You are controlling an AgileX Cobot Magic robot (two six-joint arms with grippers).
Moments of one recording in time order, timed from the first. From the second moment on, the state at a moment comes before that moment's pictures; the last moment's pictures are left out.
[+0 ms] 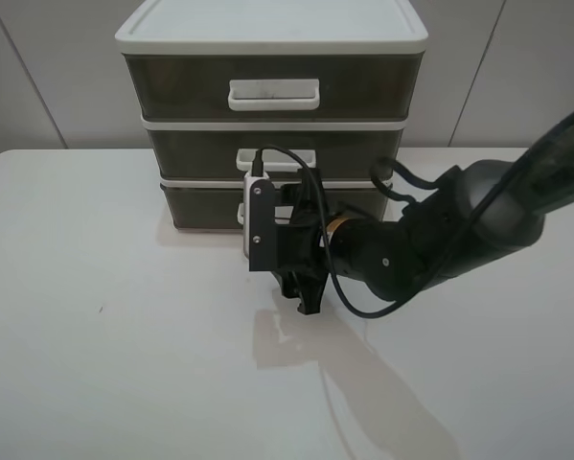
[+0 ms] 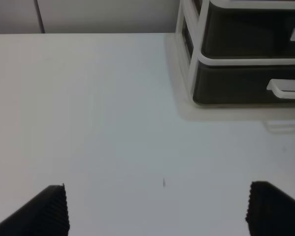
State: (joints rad) left arm -0.06 0.00 -0.51 -0.04 1.06 0.00; right arm 0.76 1.99 -0.78 0.33 -0.50 -1.35
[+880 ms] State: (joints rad) left arm -0.06 0.00 -0.51 -0.04 1.06 0.00; right arm 0.76 2.08 -0.78 0.35 -0.67 -1.37
